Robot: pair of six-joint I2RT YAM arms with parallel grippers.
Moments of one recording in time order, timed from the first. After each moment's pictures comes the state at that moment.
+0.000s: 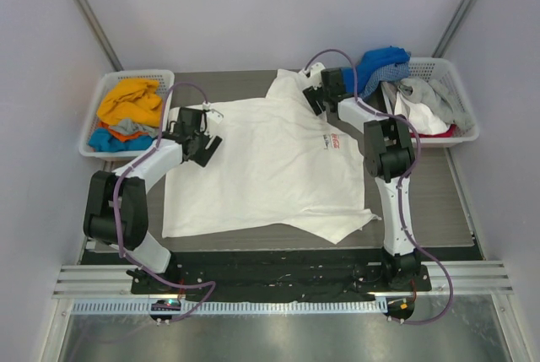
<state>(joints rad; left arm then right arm) -0.22 1.59 1.02 -0.35 -0.17 0.40 0.25 2.37 1.83 -0.10 0.12 -0.39</state>
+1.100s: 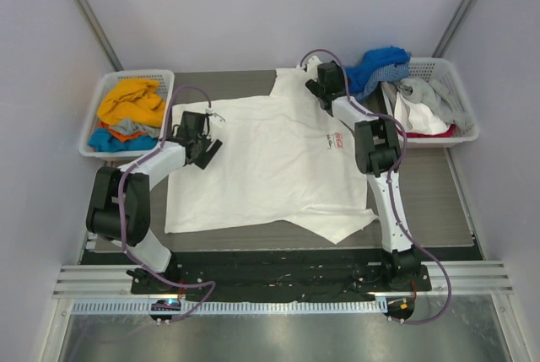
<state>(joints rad) -0.24 1.63 0.98 -0.27 -0.23 0.45 0.26 2.59 2.11 0.04 0.39 -0.66</state>
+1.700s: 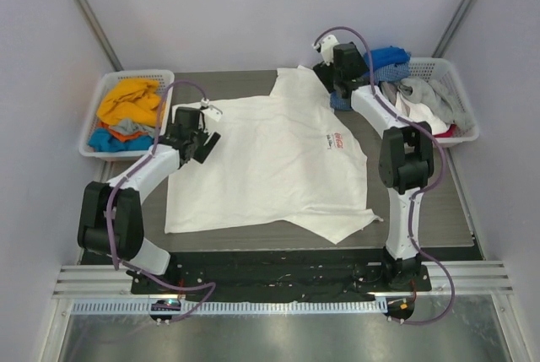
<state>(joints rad) -0.24 1.52 0.98 -0.26 -0.22 0.44 0.25 2.15 1.83 -0.13 0.32 -0.52</state>
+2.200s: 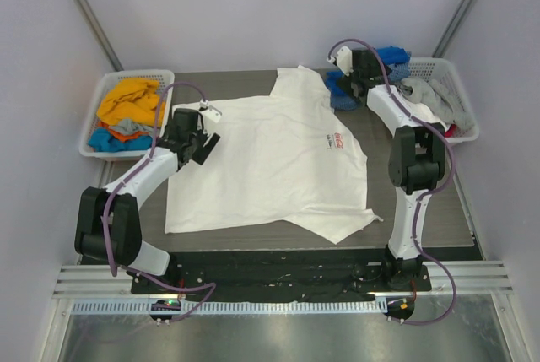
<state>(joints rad) -0.24 1.47 0.96 -0.27 -0.20 0.45 0.17 2.10 1.77 -0.27 0.38 -0.77</state>
